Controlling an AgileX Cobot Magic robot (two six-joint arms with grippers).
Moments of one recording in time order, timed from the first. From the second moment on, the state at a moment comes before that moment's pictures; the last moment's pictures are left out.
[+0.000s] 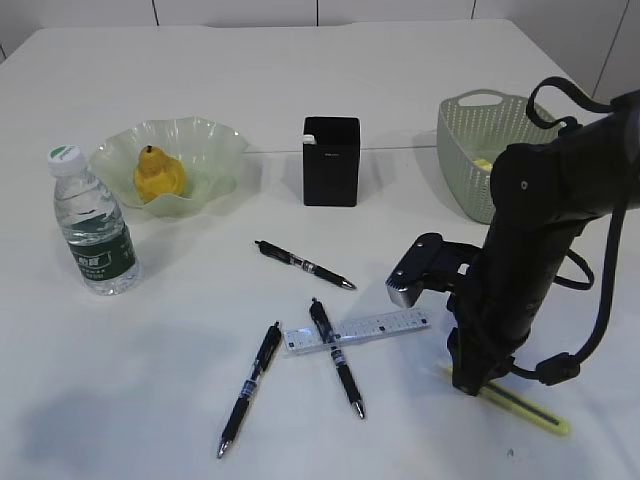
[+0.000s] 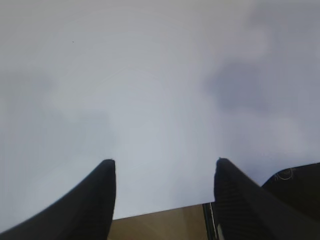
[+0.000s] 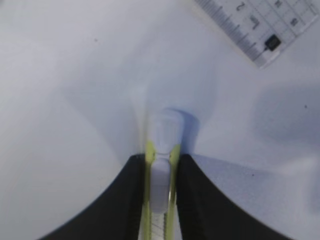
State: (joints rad) left arm -0.12 0.72 -0.80 0.11 1.21 -0.04; right arm 0.34 1.95 -1.08 0.15 0.80 -0.75
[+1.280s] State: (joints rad) left arm -0.12 0.72 -0.80 0.11 1.25 -0.04; right arm 0.34 1.98 -1.20 0.24 1.10 -0.41
